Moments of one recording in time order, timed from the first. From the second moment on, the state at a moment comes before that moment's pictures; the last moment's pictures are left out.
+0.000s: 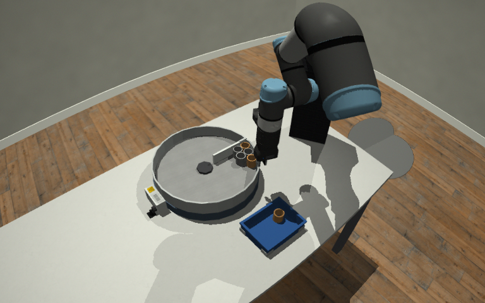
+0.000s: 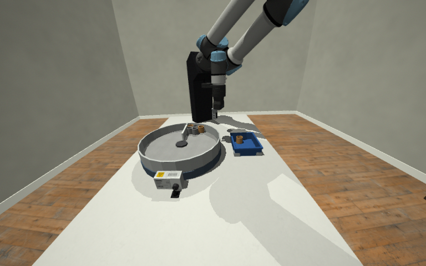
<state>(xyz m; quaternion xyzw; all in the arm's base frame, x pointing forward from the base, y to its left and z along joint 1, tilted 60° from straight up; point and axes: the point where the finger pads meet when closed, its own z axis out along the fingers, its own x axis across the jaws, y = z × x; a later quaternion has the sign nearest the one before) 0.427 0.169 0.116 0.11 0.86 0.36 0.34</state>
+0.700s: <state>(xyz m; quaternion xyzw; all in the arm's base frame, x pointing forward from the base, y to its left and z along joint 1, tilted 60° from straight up) 0.427 0.169 0.116 0.11 0.86 0.36 0.34</state>
